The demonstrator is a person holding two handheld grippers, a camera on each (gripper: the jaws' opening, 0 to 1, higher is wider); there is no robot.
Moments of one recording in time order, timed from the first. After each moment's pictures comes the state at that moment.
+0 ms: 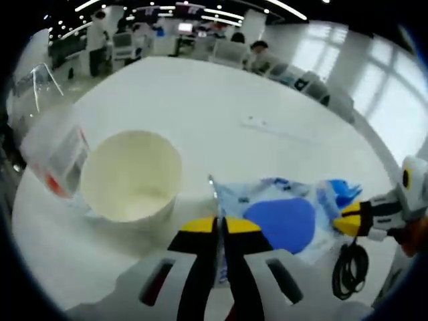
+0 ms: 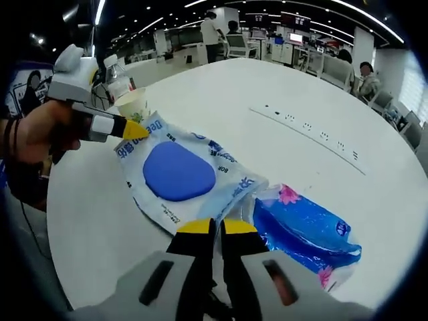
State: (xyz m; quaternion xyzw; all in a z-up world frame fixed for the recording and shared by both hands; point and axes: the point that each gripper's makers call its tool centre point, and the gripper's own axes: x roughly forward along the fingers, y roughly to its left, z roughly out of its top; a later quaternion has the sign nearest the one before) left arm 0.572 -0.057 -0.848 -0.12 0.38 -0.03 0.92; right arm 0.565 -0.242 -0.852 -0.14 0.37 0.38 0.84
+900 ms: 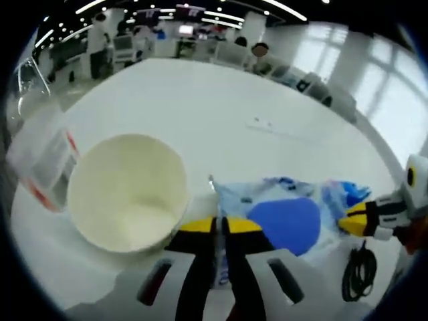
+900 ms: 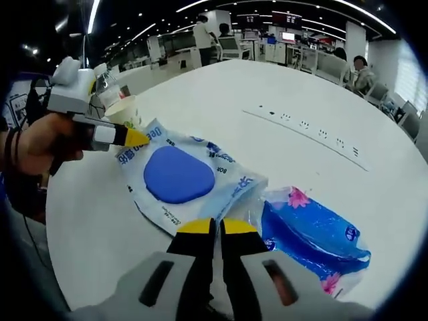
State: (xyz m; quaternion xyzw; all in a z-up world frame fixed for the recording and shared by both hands) left arm 0.575 -0.058 -0.850 -0.10 0.38 -0.03 0.92; right arm 0.578 -0.239 -0.855 -0.12 0.37 0.36 0.85
